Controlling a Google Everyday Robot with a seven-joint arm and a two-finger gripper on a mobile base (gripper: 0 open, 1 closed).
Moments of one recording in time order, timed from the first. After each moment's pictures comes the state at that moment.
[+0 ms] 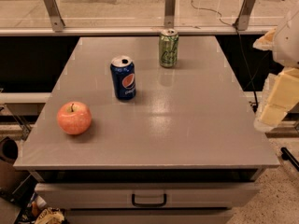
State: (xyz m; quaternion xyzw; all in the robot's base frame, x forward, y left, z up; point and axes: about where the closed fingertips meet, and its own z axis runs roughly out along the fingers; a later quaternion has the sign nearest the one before) arm 0.438 -0.215 0.984 -0.60 0.78 -0.04 0.17
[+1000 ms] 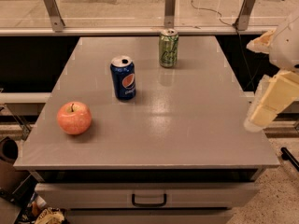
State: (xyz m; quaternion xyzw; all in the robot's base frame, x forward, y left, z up) arm 0.441 -0.199 0.980 -0.60 0.77 0.00 0.22
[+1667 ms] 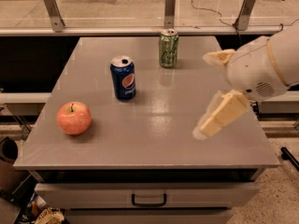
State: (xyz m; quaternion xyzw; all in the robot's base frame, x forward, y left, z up) arm 0.451 -0.115 0.950 -0.60 0.71 0.12 0.36
